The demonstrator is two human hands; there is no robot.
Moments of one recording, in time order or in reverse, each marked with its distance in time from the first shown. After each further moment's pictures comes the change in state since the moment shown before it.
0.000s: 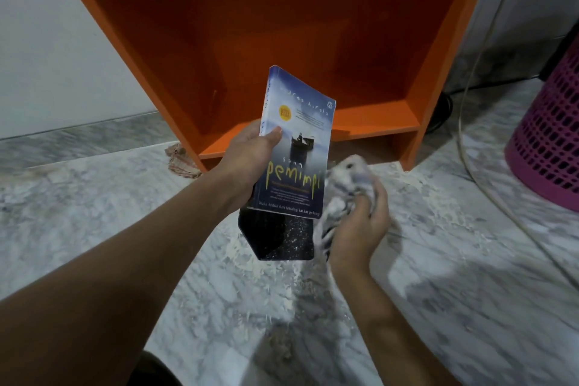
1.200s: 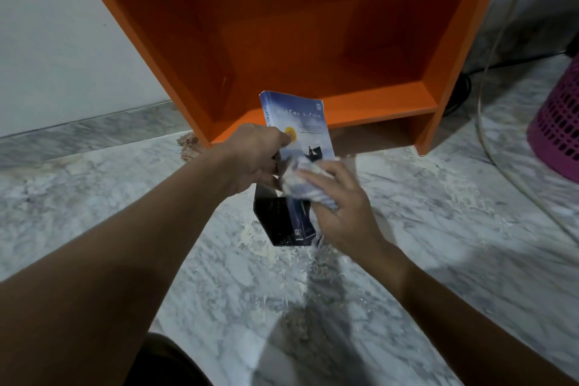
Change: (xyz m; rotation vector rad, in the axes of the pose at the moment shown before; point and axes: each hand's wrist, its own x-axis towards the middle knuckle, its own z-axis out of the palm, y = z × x) left_hand -0.020 0.014 -0.012 0.208 -0.090 -0.205; right_hand 0.011 0.009 -0.005 -0.492 -0.871 -0.725
